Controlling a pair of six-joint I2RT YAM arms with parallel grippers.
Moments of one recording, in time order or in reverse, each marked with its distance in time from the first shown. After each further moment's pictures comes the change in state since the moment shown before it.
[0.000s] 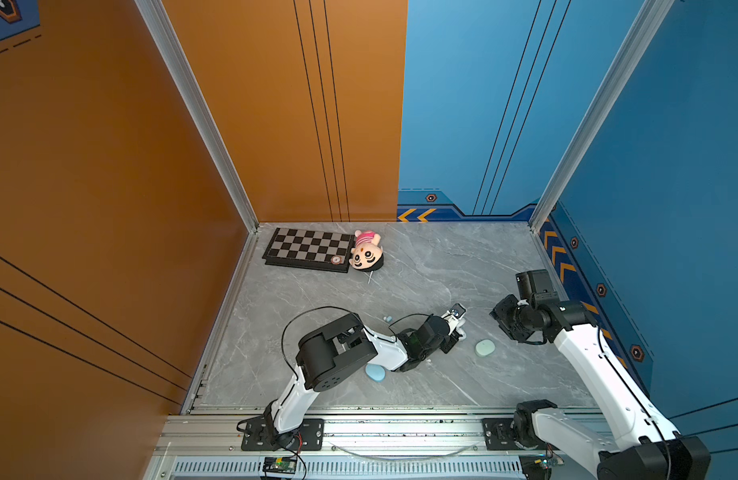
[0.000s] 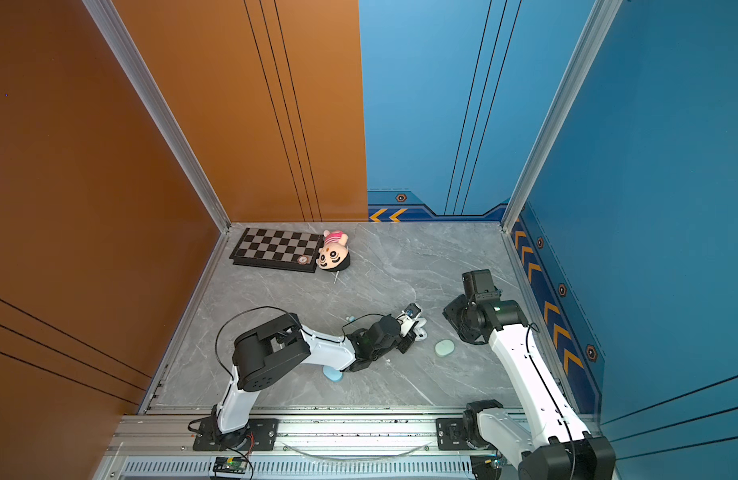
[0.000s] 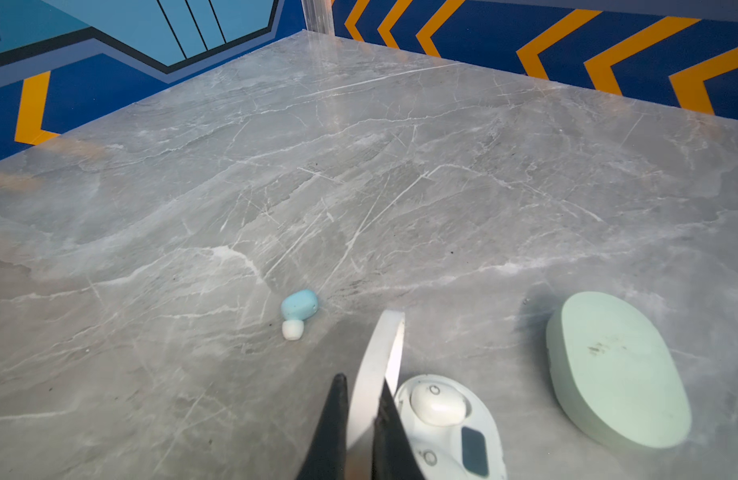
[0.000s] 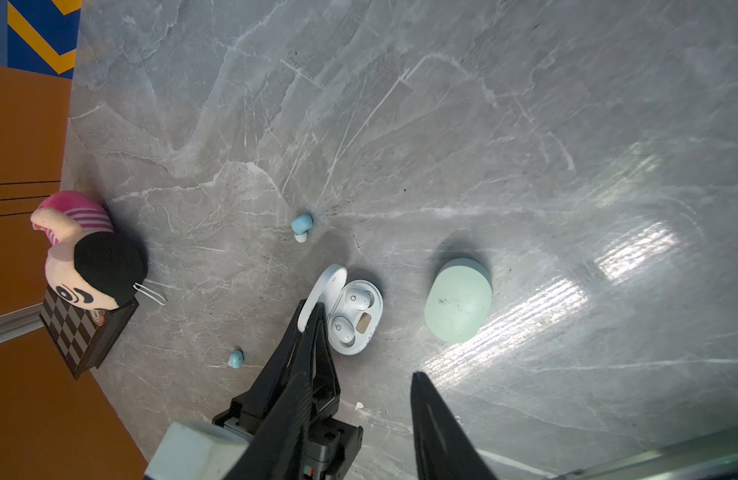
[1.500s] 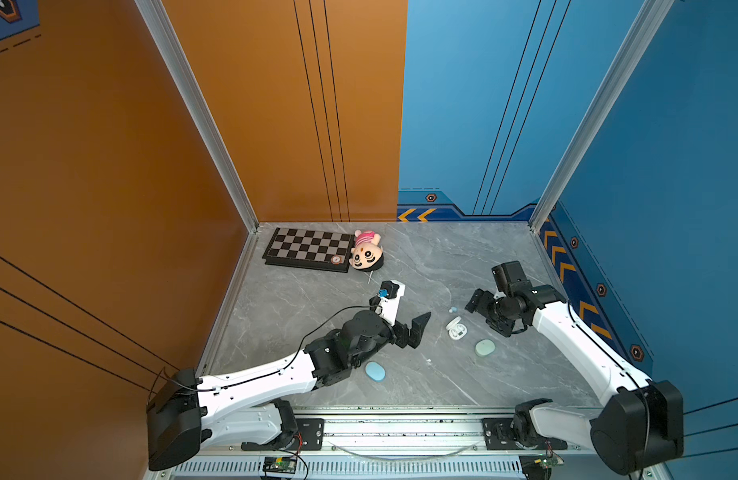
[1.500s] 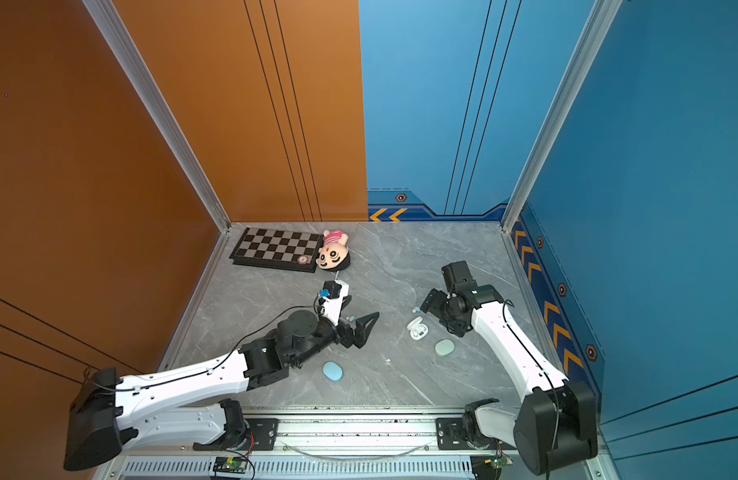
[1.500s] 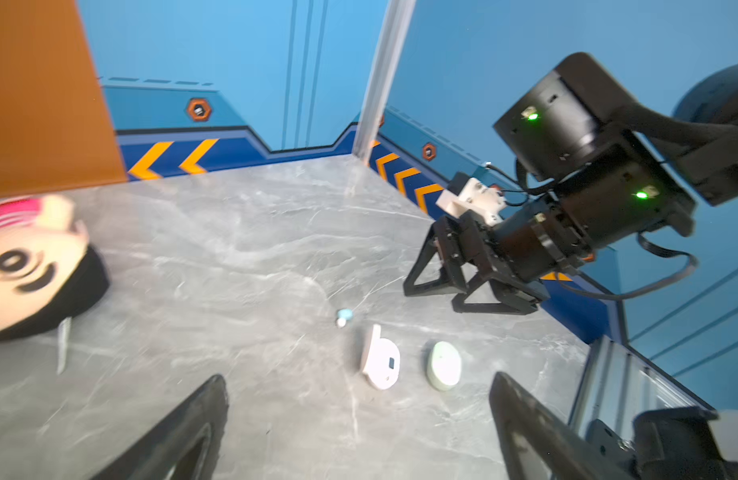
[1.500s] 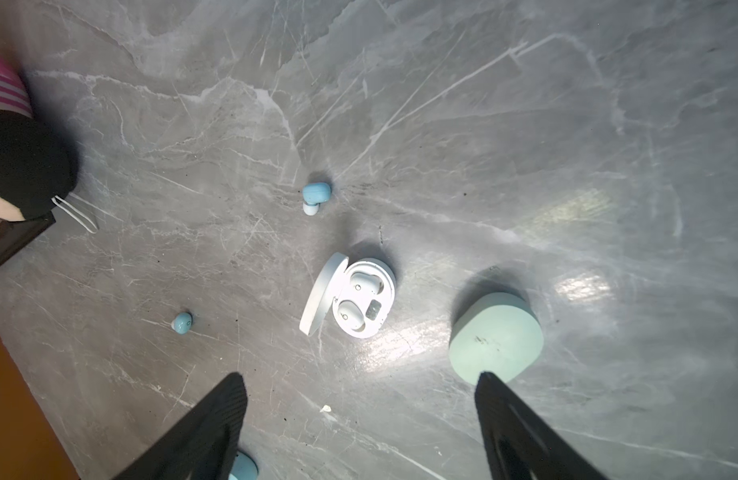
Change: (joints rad) left arm 0.051 -0.983 -0.340 -0.523 -0.075 -0.372; right arm 0.123 0.240 0.046 0.098 -0.020 -0.224
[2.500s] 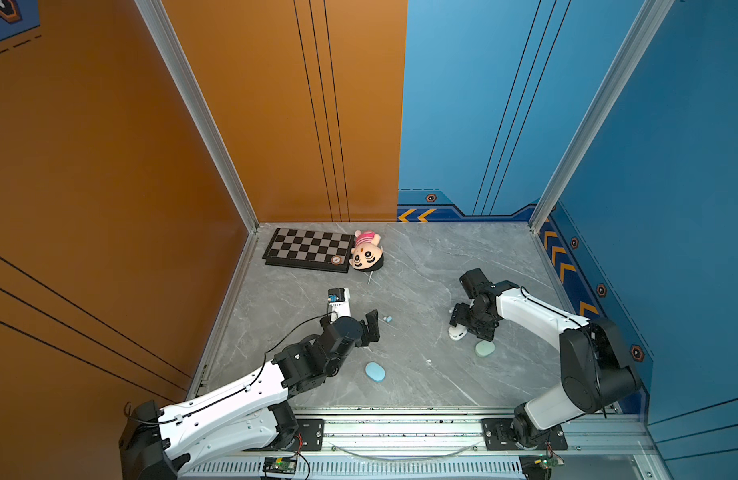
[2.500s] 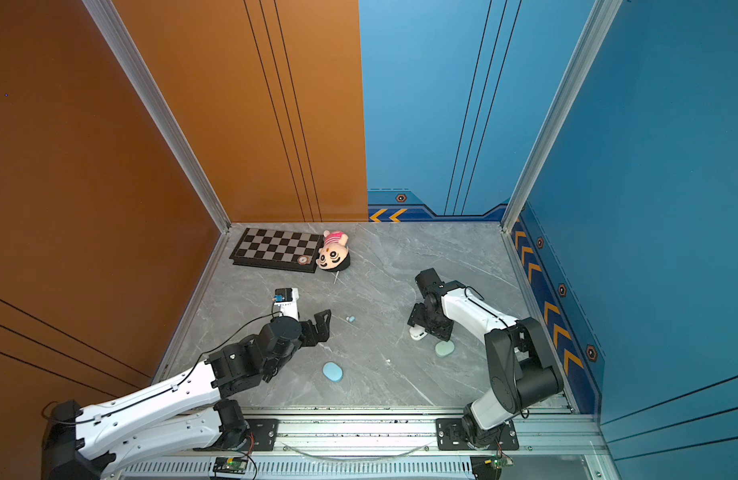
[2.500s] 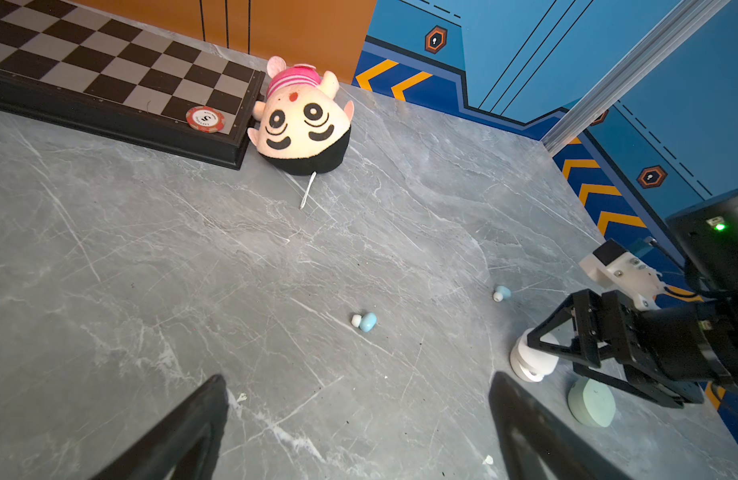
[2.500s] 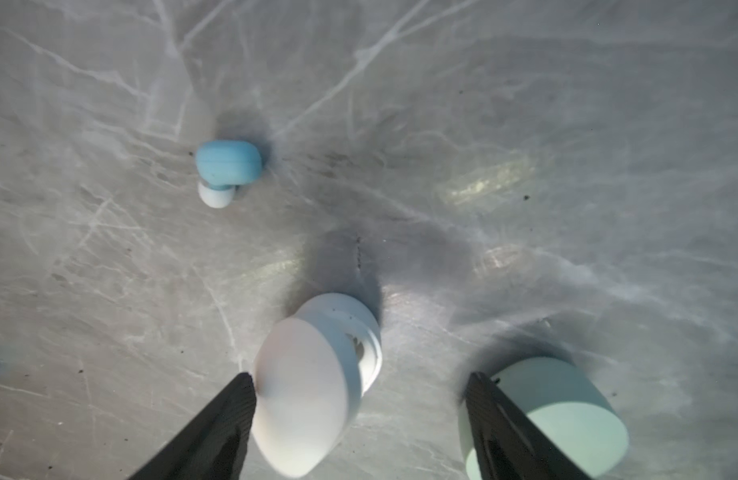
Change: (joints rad) left arm 0.101 -0.208 -0.100 -0.386 -0.220 -0.327; right arm 0.090 0.266 -0.042 0.072 0.079 -0.051
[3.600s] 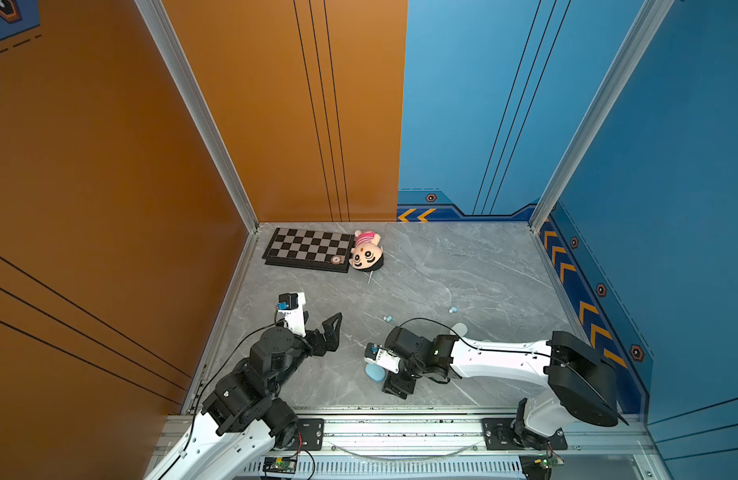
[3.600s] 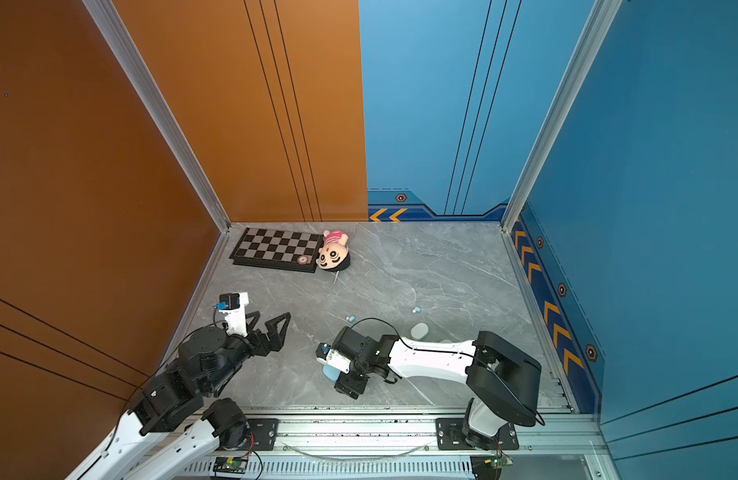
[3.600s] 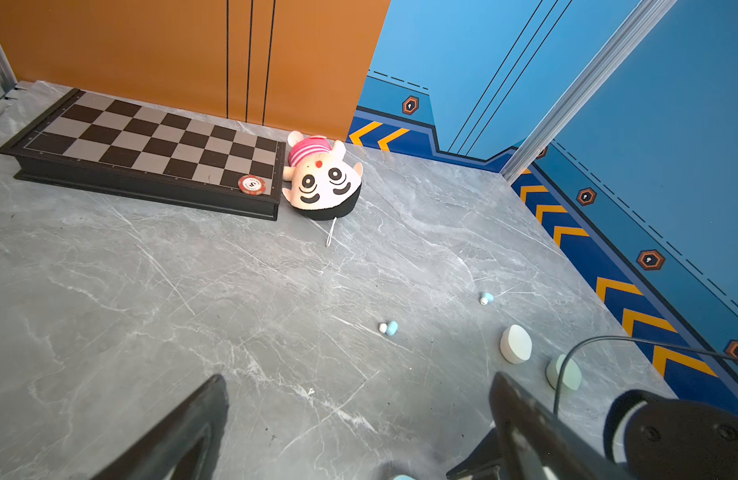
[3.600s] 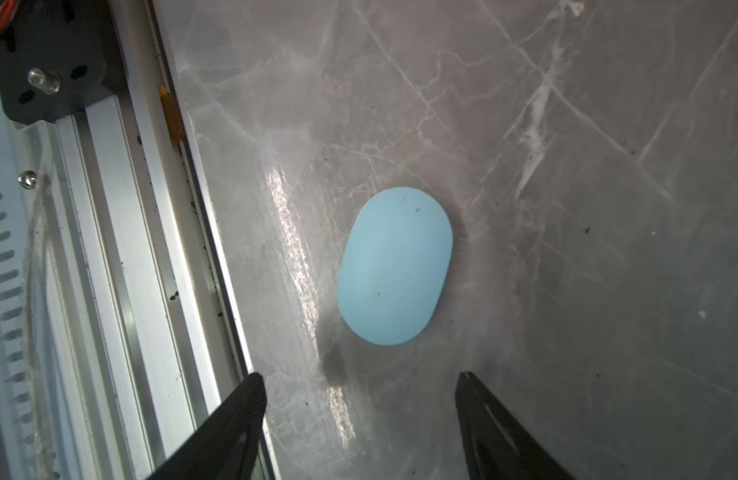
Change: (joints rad) left arm 0.274 -0.491 -0.006 -0.287 0.279 0.257; right arm 0.805 0.056 -0.026 0.431 -0.117 -0.816
